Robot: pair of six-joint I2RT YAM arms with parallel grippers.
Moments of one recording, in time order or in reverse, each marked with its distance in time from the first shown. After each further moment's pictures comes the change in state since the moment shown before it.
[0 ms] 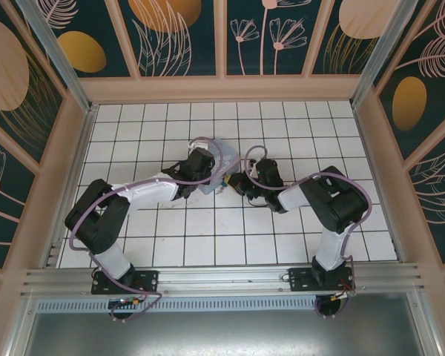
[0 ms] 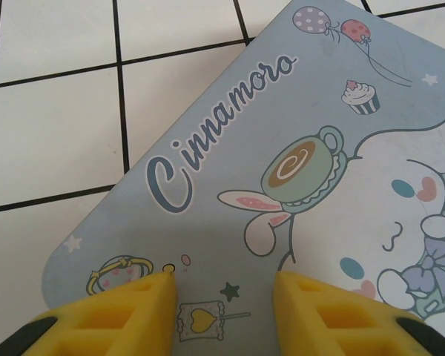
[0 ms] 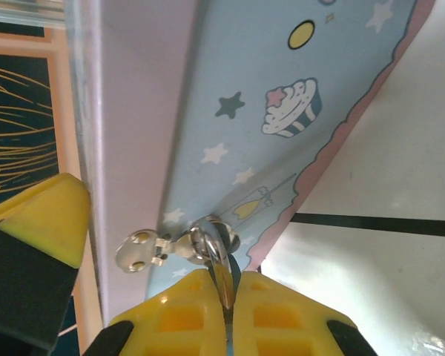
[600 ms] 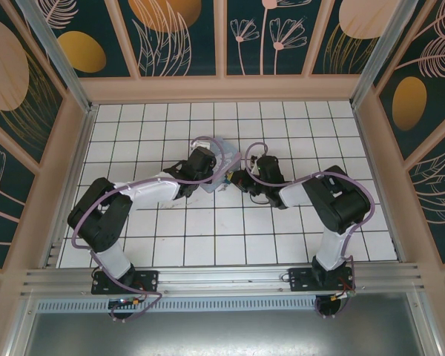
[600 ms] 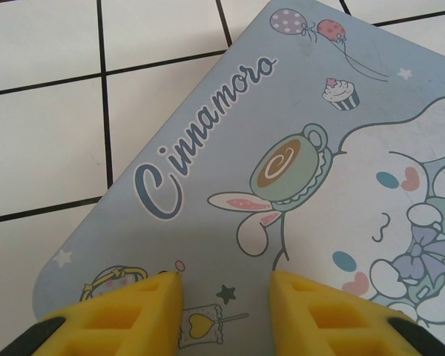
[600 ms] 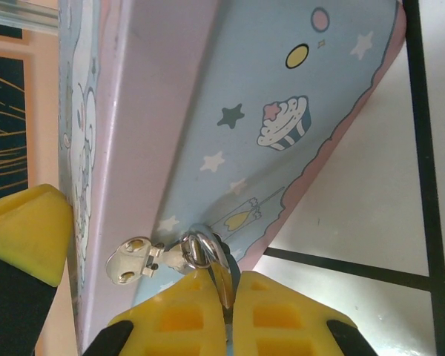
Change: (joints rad) left arm -0.002 0.022 0.013 0.027 0.016 0.007; right arm -0.029 -0.008 0.040 -0.101 0.031 -0.137
